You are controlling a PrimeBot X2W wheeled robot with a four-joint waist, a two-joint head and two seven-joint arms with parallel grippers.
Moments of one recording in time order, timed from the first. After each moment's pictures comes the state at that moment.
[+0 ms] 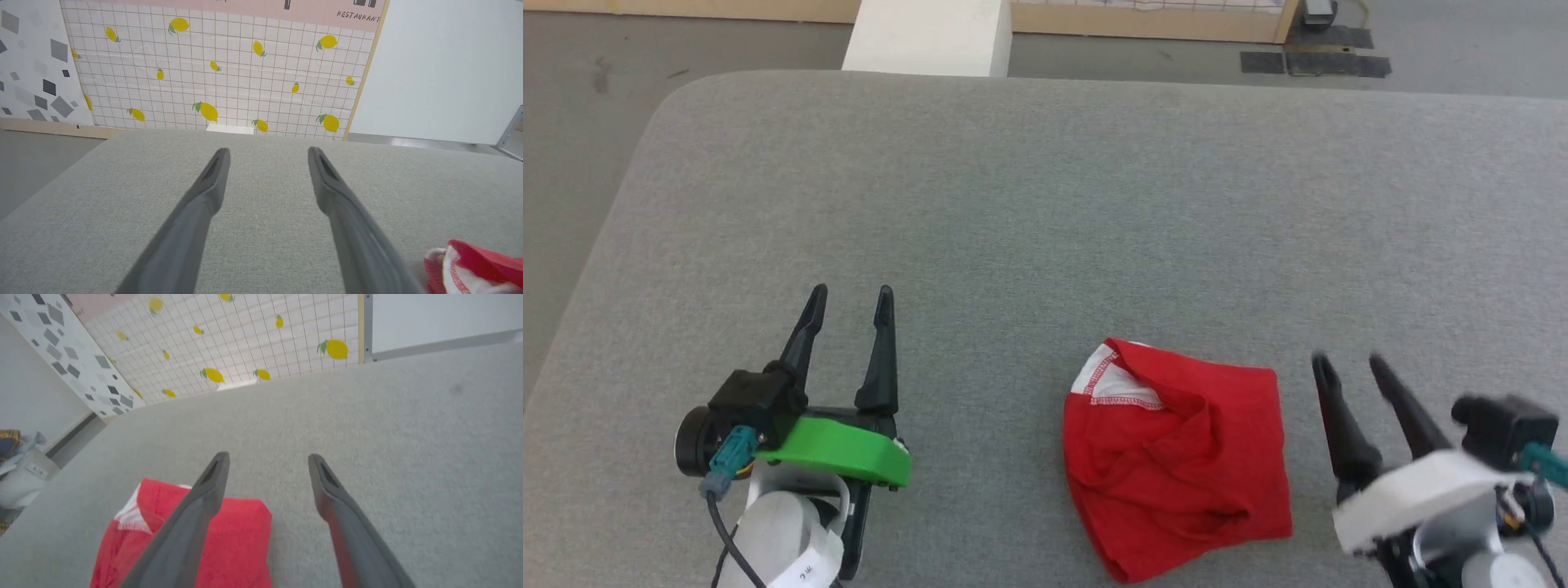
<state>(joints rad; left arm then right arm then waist) -0.18 0.06 -0.04 0.14 -0.17 -0.12 -0.26 0.01 -0.05 -0.03 -0.05 0.34 0.13 0.08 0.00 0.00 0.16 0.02</state>
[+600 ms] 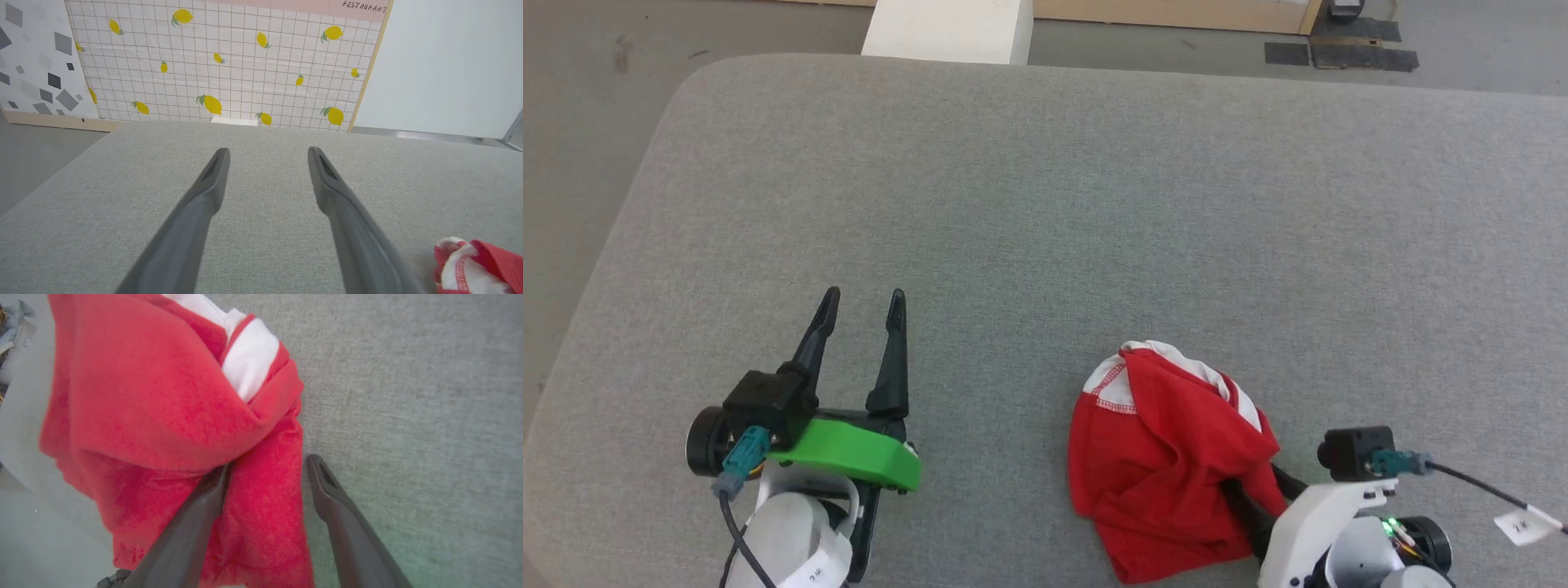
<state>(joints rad) -0.18 0.06 -0.06 0.14 -0.17 -0.12 -0.26 -0.01 -0.05 0.12 0.22 0.35 0.13 0.35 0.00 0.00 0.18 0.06</state>
